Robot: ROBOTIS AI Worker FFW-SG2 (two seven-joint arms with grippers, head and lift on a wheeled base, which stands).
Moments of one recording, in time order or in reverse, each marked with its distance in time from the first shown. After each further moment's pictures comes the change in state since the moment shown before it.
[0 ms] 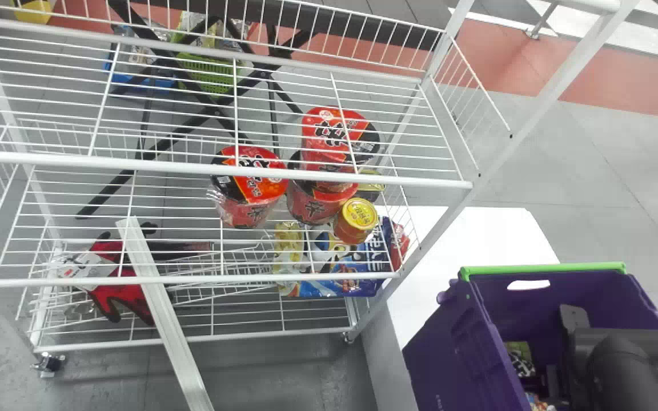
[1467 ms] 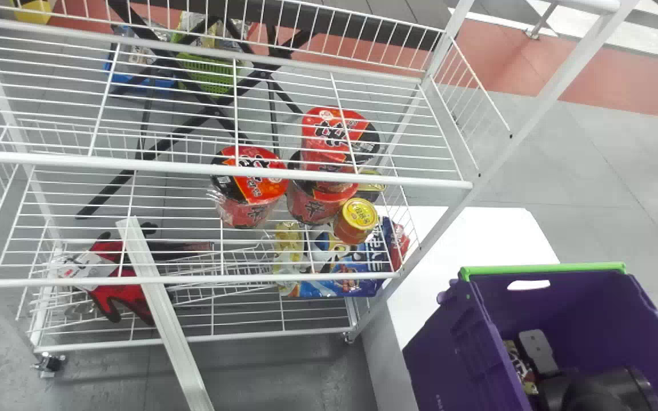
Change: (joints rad) left arm -0.001 0.022 -0.011 0.011 0.017 -0.034 0.001; right arm 0.055 0.028 0.071 0.143 0.165 -0.315 0.002
